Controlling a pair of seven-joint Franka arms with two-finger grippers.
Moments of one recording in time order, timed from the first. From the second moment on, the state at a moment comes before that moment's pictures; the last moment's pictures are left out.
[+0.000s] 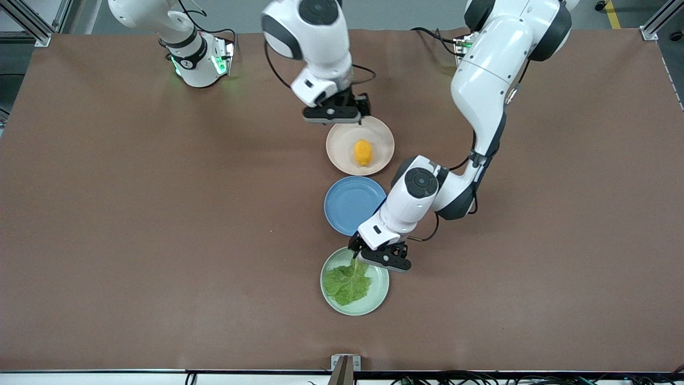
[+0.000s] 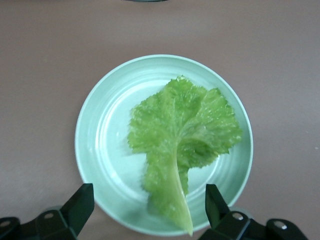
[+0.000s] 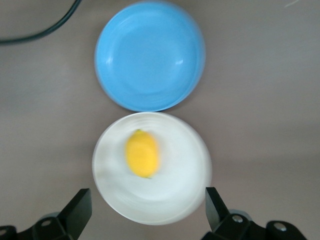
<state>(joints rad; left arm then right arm) -0.51 0.93 -0.08 -1.32 0.01 2.69 -0.32 0.92 0.33 0.05 -1.77 0.03 2.24 1.03</state>
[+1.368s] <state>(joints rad) -0.58 1.03 -0.02 -1.30 0.10 2.89 -0.31 0.98 0.68 0.03 -1.65 -0.04 2.37 0.95</state>
